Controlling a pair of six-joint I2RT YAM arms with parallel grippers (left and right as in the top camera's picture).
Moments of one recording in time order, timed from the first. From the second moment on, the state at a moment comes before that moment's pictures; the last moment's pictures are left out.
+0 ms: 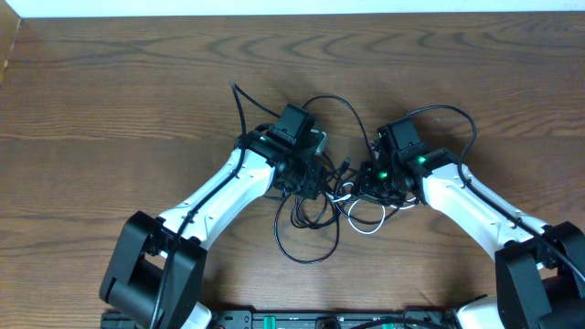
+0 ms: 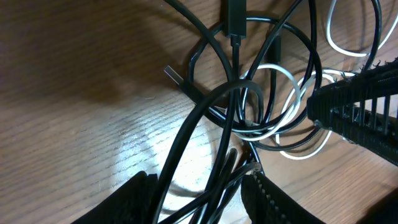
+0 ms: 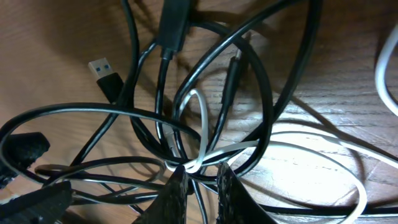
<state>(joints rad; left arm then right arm) -0.54 1.70 1.13 -0.73 0.31 -0.21 0.40 1.61 0.89 -0.55 -0.40 0.71</state>
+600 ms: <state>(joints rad) -0.54 1.70 1.13 -0.73 0.31 -0.21 0.45 1.61 0.89 -0.54 -0.34 0.78</state>
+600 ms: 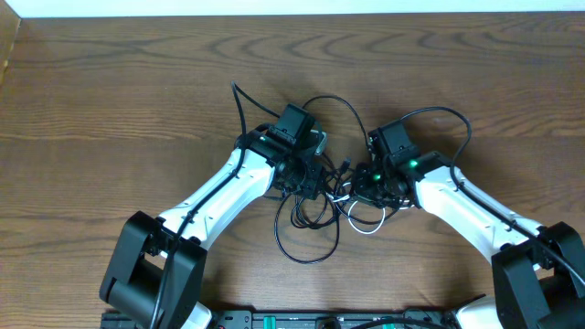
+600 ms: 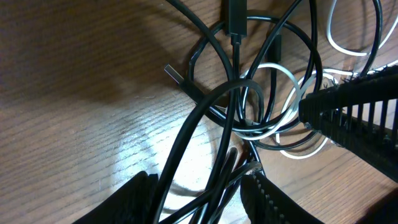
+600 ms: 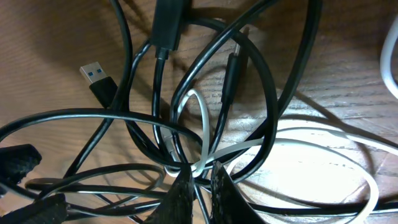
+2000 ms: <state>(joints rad) -0.54 1.70 1.13 -0.73 0.31 -0.21 0.51 1.61 0.87 -0.46 -0.20 0.87</state>
